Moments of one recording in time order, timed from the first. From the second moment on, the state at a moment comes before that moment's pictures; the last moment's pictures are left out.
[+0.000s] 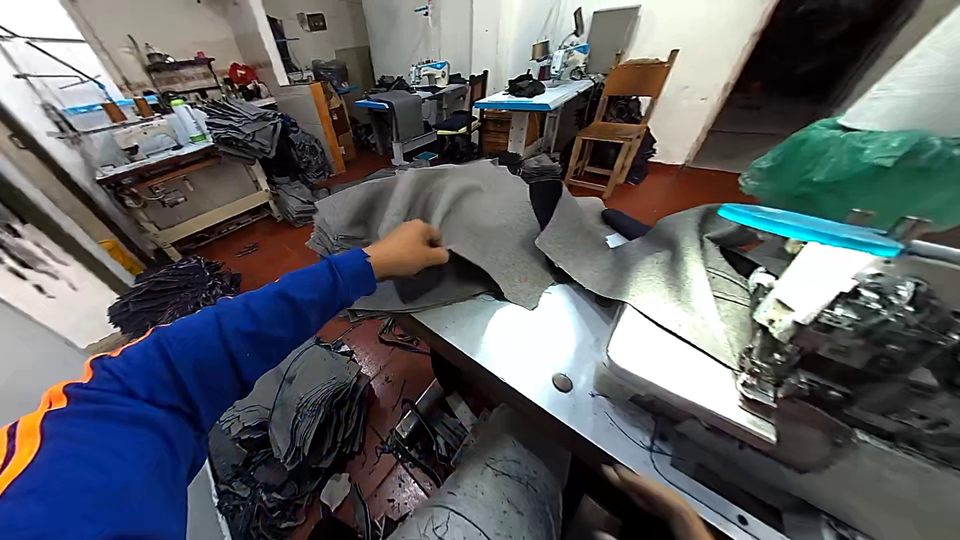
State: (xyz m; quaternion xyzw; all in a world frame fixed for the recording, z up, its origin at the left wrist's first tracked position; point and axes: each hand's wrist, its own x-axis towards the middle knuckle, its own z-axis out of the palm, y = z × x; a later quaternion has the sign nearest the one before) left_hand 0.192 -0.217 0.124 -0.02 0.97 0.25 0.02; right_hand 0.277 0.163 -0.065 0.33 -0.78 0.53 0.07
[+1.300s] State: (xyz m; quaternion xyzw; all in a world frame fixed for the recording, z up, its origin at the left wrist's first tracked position) left_hand 0.106 -0.030 0.038 0.41 0.85 0.33 -0.05; right_hand 0.134 0.462 -0.002 -0.07 -0.95 0.23 0.21
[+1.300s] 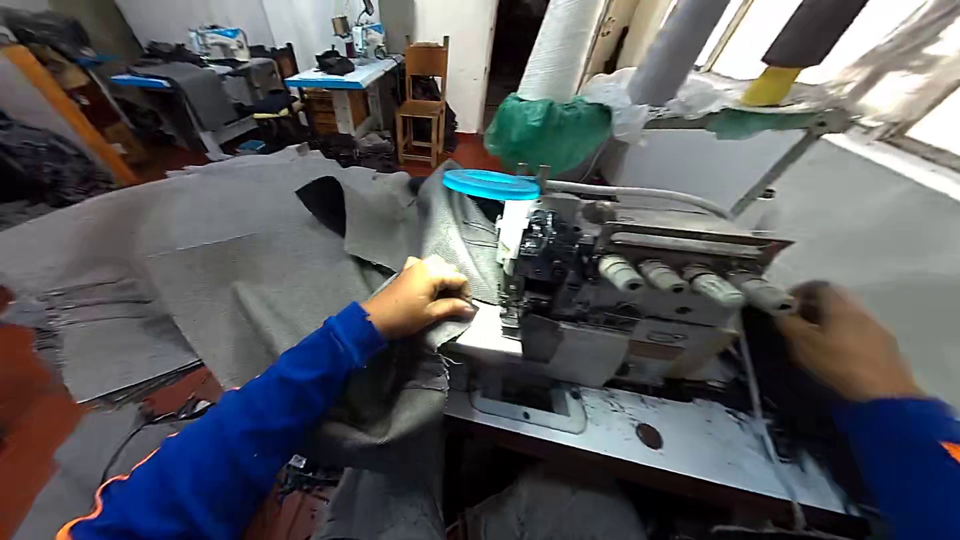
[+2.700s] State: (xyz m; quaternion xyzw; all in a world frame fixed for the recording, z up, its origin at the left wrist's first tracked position) left_hand 0.211 0.033 0.002 0.30 0.89 0.02 -0.35; right_hand 0.265 0.141 -0.062 0.12 -0.57 0.81 0.06
